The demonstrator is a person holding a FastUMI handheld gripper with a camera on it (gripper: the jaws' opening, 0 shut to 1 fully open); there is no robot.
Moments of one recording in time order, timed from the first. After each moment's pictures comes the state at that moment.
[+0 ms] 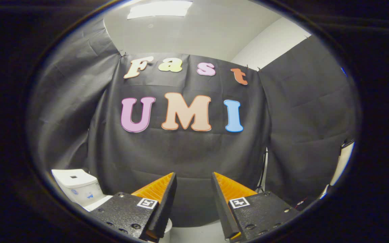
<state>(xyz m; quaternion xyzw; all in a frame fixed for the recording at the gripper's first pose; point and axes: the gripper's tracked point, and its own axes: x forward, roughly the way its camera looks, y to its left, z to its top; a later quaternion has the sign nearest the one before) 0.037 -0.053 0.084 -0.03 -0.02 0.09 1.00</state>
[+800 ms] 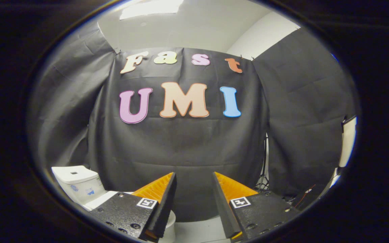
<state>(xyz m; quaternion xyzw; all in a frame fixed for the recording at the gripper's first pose) 0.042 -0.050 0.019 0.00 0.02 0.10 0.99</state>
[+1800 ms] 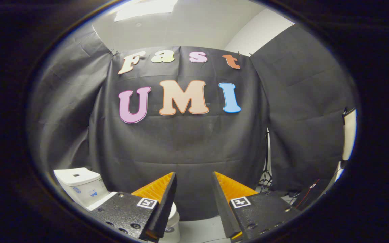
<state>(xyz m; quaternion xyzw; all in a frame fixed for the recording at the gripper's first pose) 0.044 -0.053 0.012 0.01 0.02 0.10 0.99</state>
